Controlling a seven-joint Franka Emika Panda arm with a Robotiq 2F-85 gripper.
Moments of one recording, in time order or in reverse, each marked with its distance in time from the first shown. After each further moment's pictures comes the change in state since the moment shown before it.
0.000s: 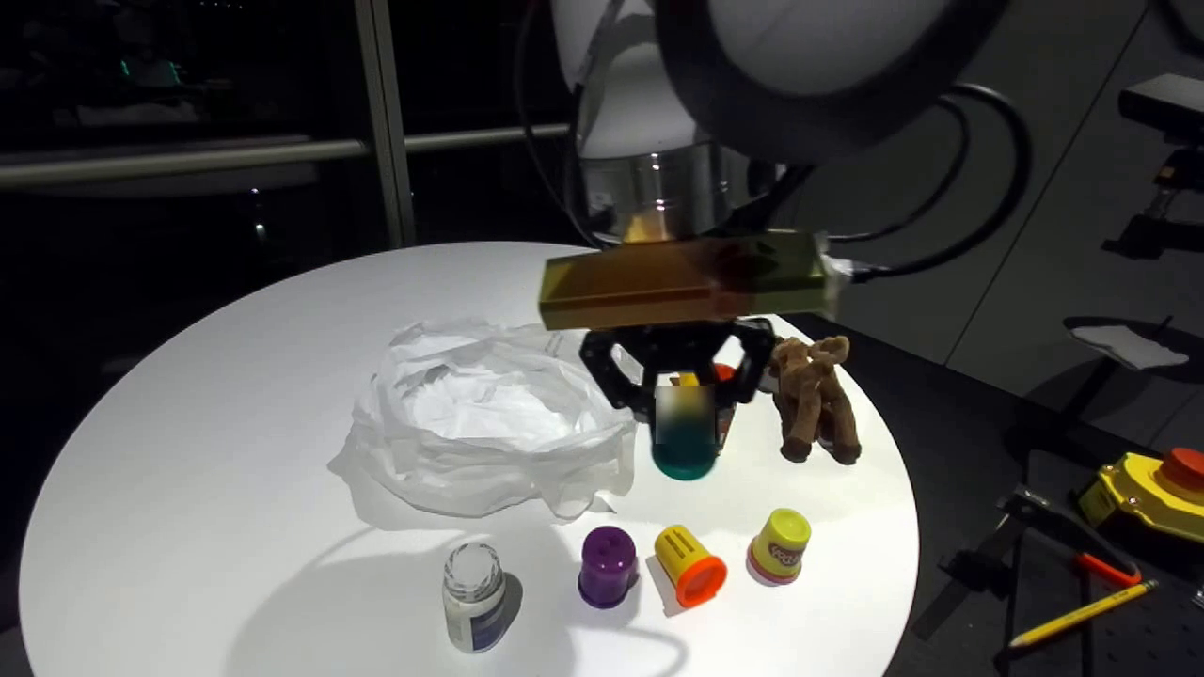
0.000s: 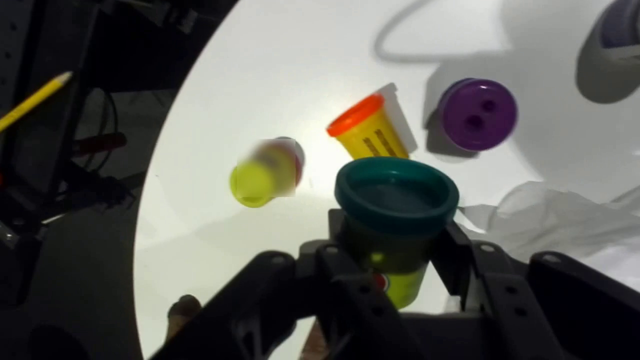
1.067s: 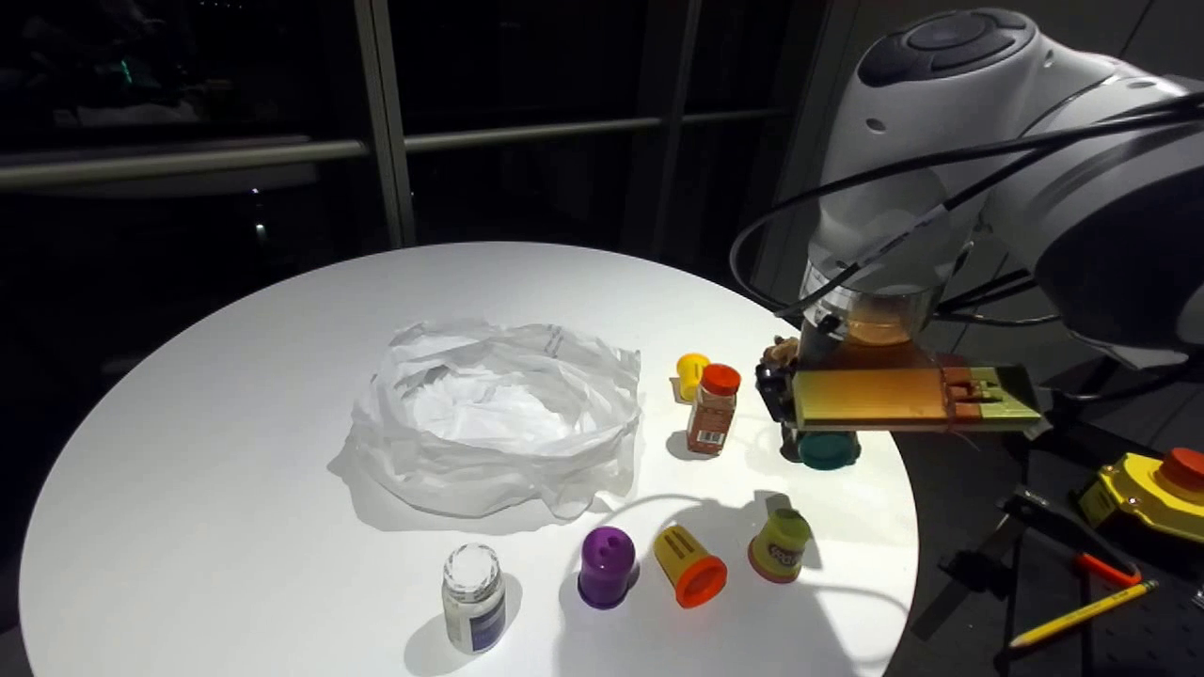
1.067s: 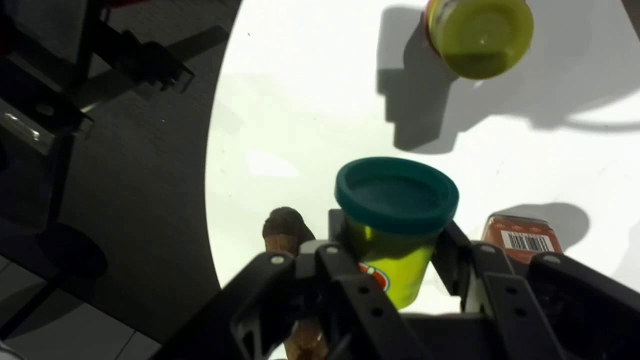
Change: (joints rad) arm -0.183 -0.146 -0.061 -0.455 -0.691 0.413 0.361
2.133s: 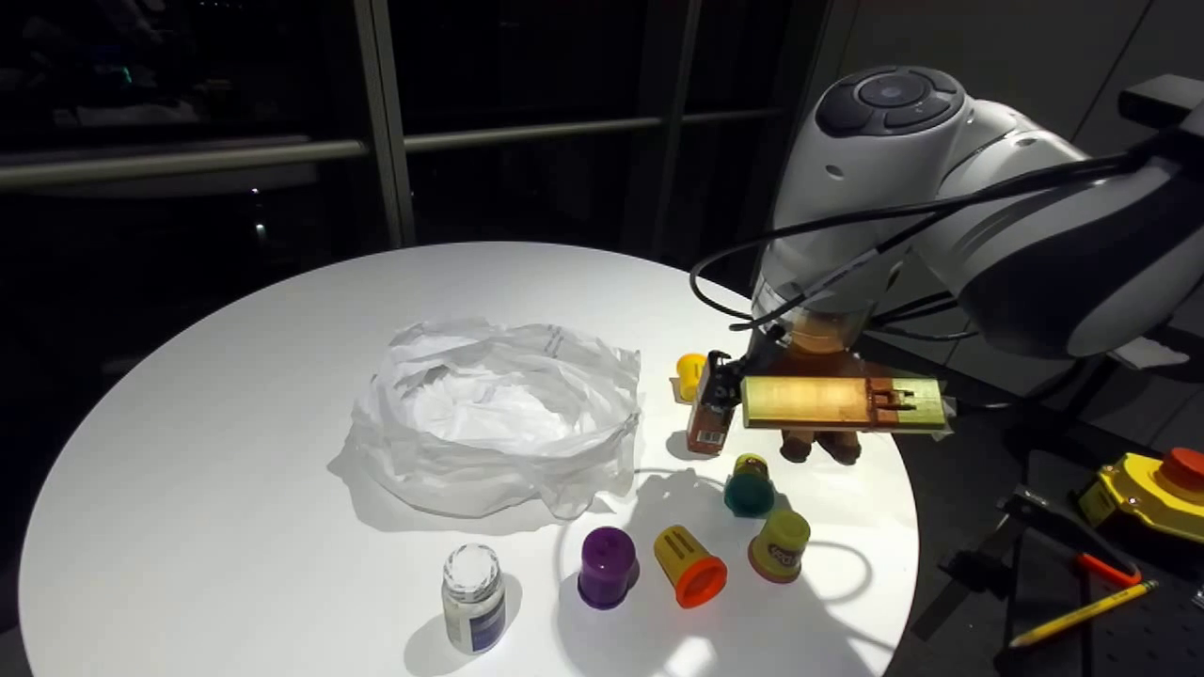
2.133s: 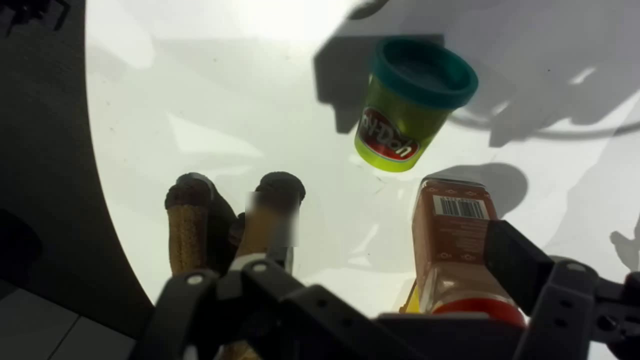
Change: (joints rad) arm -0.001 0.157 -0.053 0.126 -0.208 0.137 0.126
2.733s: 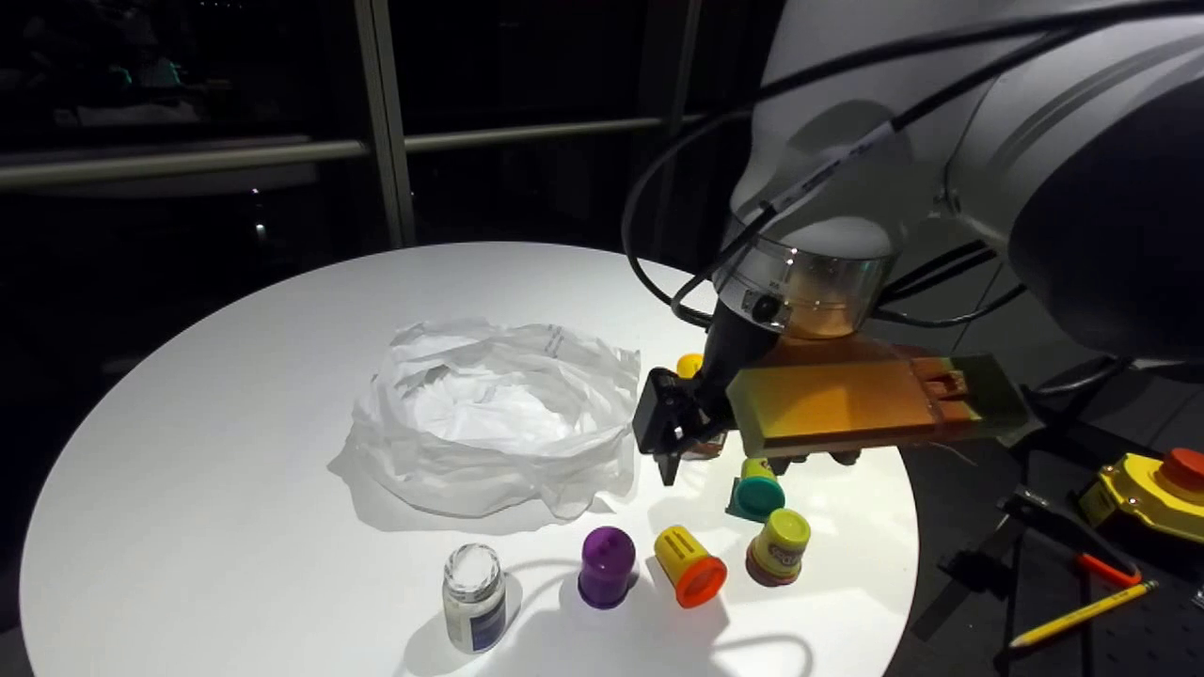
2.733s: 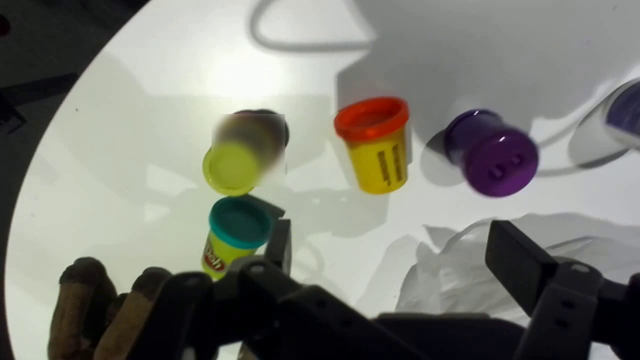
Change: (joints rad) arm -0.133 -0.157 0.435 -0.045 0.564 -0.061 -0.498
